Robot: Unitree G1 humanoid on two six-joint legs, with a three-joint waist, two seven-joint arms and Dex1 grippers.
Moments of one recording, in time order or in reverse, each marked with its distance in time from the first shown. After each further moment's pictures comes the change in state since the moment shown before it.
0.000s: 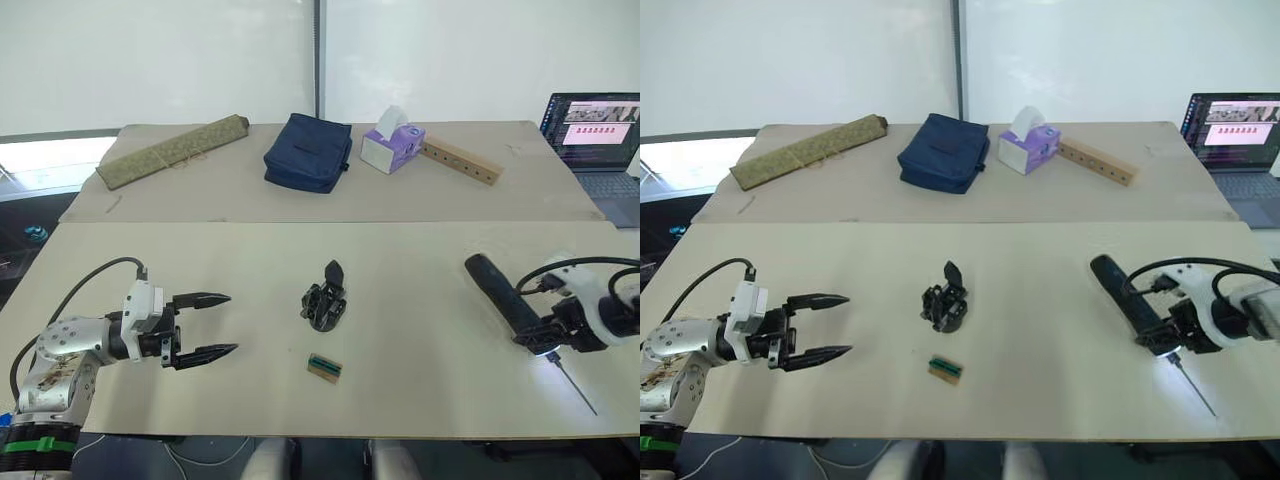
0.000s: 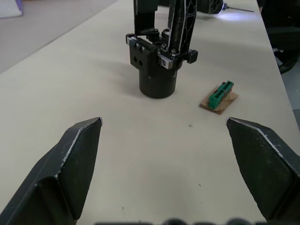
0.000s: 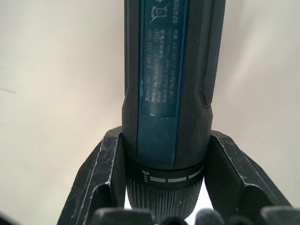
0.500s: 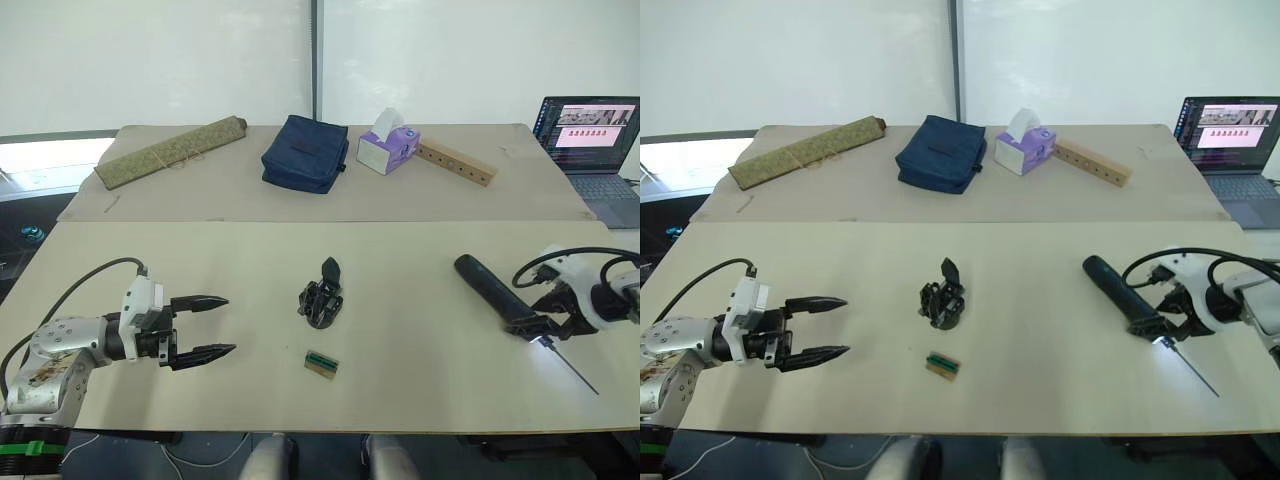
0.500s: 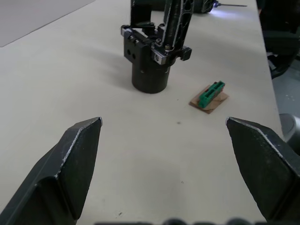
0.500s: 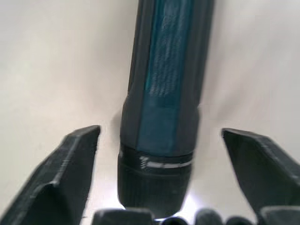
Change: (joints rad) left arm 0.041 0.053 0.020 -0.066 -0.017 0.174 0.050; right arm -0.068 0.070 -0.066 0.145 -0.180 -0.209 0.140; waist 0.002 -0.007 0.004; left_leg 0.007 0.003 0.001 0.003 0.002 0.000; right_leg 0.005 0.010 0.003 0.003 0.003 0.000
